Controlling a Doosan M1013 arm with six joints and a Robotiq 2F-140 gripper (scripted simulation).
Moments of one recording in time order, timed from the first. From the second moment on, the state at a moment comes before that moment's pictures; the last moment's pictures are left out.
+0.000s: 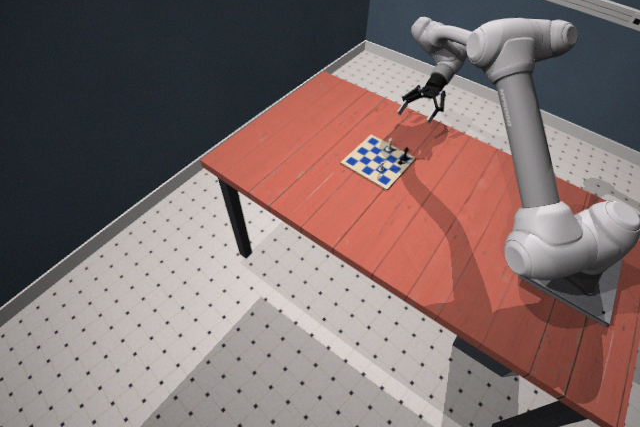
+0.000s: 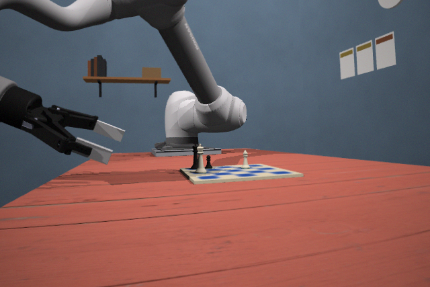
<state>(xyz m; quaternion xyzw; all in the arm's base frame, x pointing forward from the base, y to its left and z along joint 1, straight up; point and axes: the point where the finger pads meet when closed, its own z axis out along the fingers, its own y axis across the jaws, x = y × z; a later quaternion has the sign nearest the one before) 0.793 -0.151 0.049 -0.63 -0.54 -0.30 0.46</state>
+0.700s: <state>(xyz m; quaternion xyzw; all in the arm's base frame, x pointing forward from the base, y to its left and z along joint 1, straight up) 0.793 -0.151 0.049 -0.63 -0.54 -0.30 0.46</state>
